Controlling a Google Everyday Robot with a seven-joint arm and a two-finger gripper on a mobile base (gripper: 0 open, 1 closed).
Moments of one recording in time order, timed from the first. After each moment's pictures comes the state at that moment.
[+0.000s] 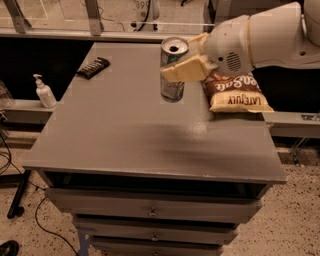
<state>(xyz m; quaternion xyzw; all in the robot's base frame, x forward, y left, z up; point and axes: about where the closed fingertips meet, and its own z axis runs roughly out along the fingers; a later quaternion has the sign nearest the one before) 0.529 -0.030 1.000 -0.52 0.67 0.25 0.47</state>
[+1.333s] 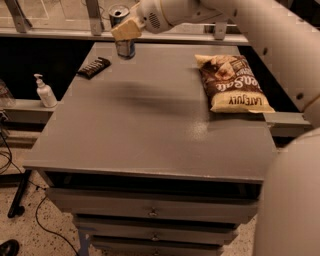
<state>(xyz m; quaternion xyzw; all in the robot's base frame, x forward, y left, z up) 0.715 0.088 1.006 -0.53 0.65 0.23 0.50</state>
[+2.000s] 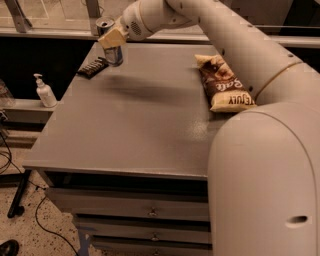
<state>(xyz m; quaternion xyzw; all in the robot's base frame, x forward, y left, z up) 0.755 0.137 0.965 -0.53 0.66 0.25 0.46</state>
